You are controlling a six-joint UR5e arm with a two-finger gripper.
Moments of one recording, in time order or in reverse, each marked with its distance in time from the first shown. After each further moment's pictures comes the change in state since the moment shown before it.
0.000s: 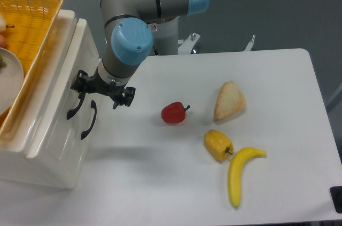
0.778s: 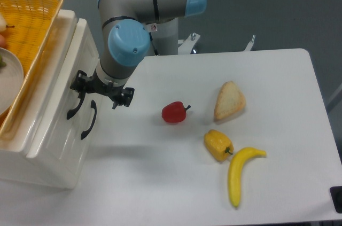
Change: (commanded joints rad) arm -0.002 -0.002 -0.017 0.000 0.012 0.000
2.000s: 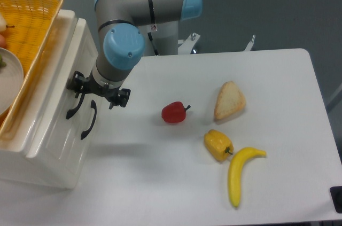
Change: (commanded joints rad) arm -0.020 -0.011 -0.002 0.006 0.000 0.000
